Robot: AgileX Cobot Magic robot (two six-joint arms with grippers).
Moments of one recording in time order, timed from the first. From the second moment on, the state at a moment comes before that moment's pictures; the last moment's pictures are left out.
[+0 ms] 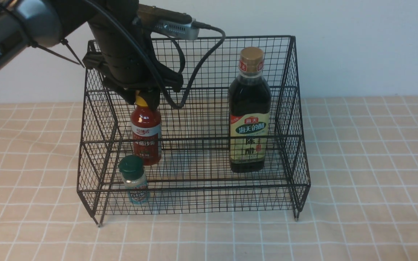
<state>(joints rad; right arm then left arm) -0.01 -0.01 0.02 -0.02 0.39 0.02 -0.38 1.93 -1.89 0.10 1.28 -0.11</state>
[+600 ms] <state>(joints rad) -0.01 -0.01 0.02 -0.02 0.39 0.02 -0.38 1.94 -1.89 0.11 1.26 -0.11</state>
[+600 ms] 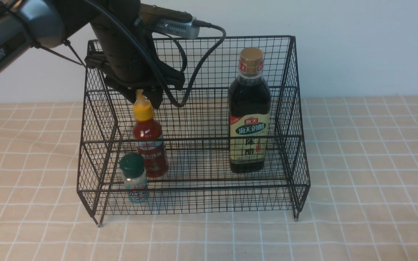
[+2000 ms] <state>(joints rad) -0.01 -0.01 0.02 -0.02 0.39 0.02 -0.38 1.03 -1.48 0.15 1.13 -0.11</state>
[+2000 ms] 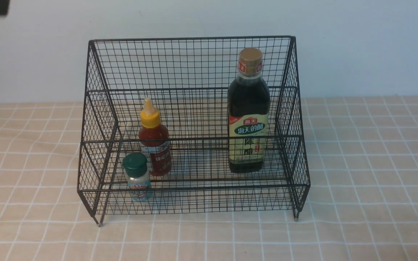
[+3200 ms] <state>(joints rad) -0.01 -0.01 0.02 -0.02 0.39 0.02 -0.30 0.31 -0.43 0.05 0.51 -0.02</state>
